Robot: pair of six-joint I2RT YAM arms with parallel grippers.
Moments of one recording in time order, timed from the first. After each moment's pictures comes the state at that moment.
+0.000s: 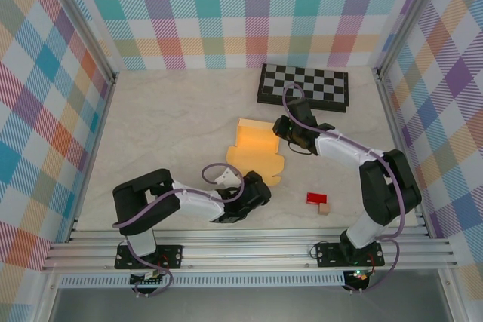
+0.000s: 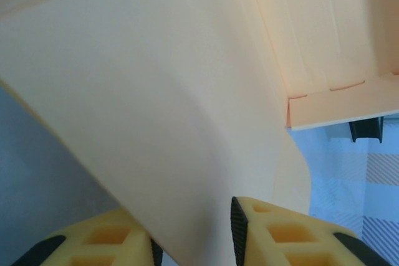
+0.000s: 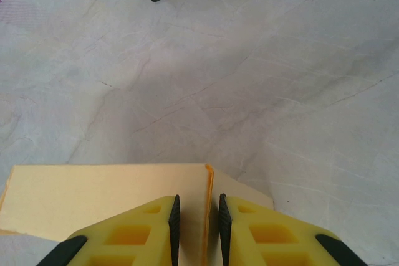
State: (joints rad) left arm -1.17 1.77 0.76 0.19 -0.71 -1.79; right arm 0.47 1.63 1.03 -0.20 0.01 0.81
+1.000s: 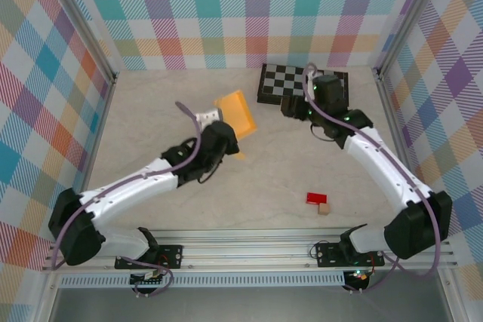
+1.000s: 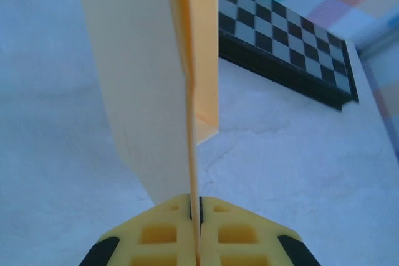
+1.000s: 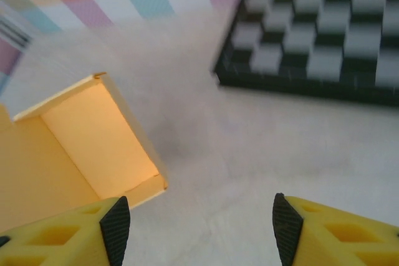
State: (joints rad) left arm -0.84 1.30 1.11 -0.43 -0.41 -0.74; right arm 0.42 1.34 1.31 -0.51 -0.05 0.31
